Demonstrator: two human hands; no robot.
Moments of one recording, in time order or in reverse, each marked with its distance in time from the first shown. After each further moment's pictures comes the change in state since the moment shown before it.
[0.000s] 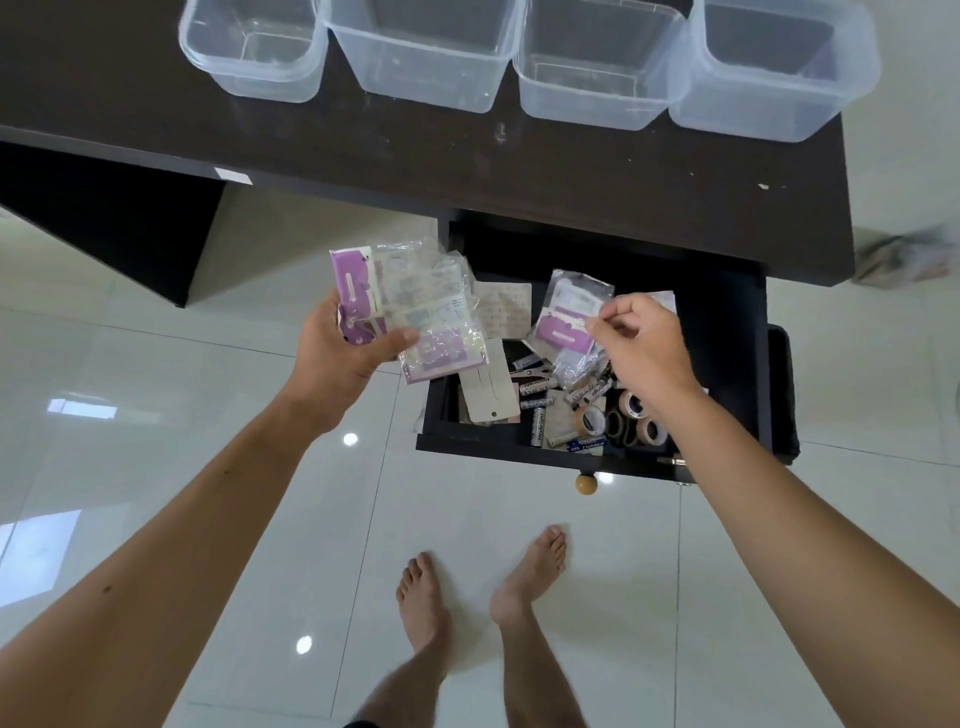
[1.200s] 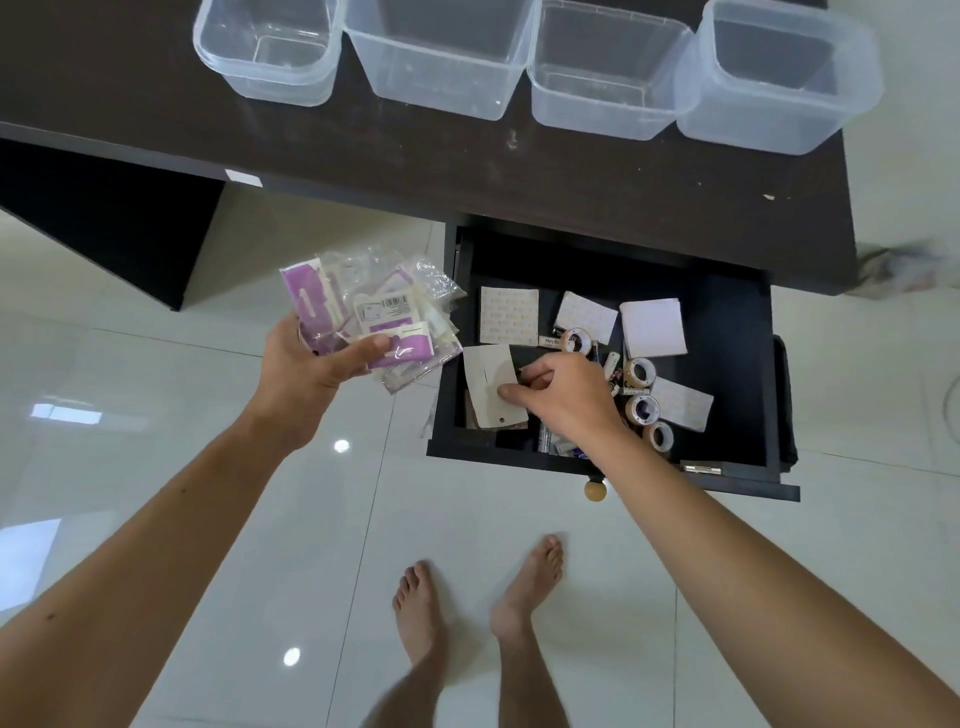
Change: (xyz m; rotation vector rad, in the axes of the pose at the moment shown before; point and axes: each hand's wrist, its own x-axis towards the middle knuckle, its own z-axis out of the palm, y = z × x) left_hand -0.012 -0.003 -0.030 -0.100 0.020 0.026; right_hand -0.033 -0.004 0.071 -0.260 -0.232 0.007
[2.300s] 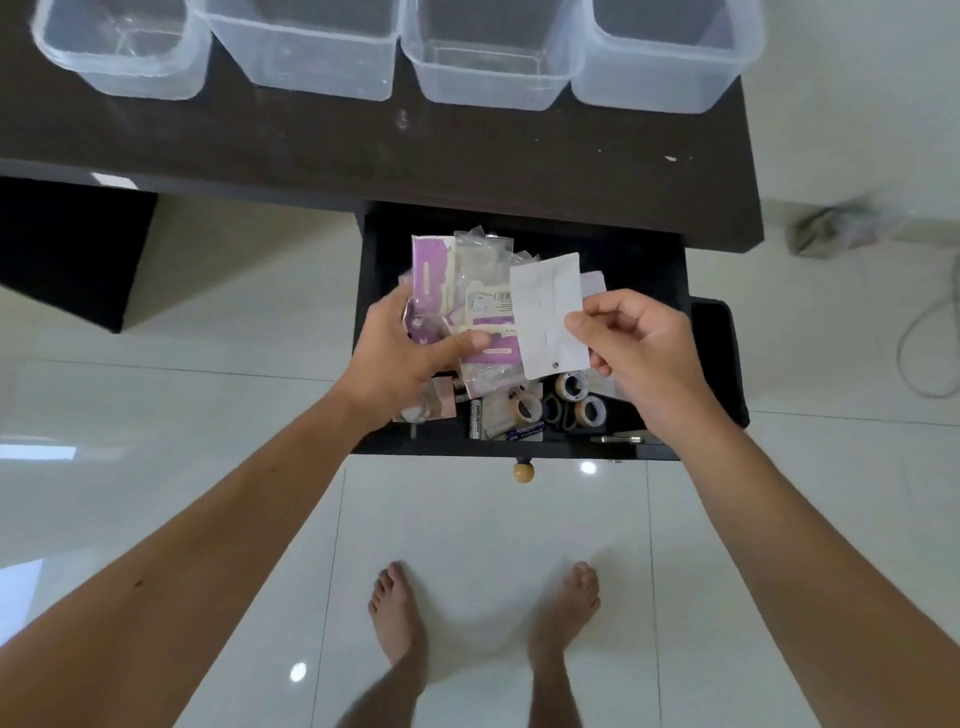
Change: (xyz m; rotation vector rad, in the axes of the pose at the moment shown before) left_hand -0.012 0.020 0.157 0.114 -0.259 0.022; right_hand -0.047 0.045 -0.124 0.505 0.207 -0.147
